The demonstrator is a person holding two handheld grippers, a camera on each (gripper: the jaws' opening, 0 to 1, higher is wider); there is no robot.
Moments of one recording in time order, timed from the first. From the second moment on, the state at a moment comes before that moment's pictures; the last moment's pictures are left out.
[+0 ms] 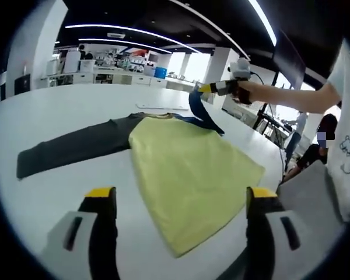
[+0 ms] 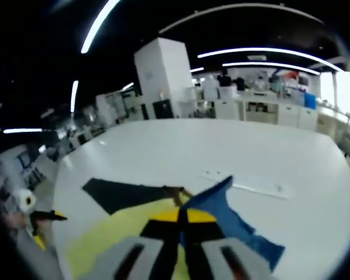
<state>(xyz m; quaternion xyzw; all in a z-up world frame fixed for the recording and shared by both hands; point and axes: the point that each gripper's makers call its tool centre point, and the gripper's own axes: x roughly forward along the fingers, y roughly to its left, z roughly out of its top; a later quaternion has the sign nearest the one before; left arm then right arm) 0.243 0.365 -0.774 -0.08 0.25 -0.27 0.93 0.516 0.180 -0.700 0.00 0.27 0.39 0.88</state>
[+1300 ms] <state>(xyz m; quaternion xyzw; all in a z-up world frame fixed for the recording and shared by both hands) 0.244 0.368 -0.784 -0.08 0.27 -0.26 0.92 0.483 0.345 -0.770 0.01 0.31 0.48 0.82</state>
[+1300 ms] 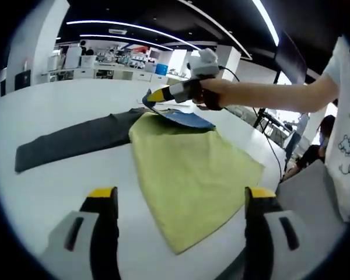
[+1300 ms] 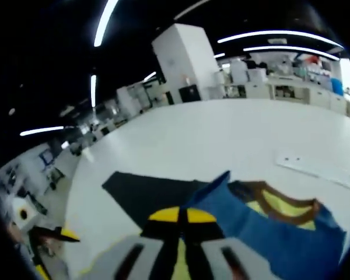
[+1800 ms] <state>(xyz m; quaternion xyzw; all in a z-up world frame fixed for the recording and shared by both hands) 0.243 0.365 -0.787 -0.09 0.27 -0.26 0.92 0.470 0.354 -0.822 -0.04 0.36 0.47 0.80</state>
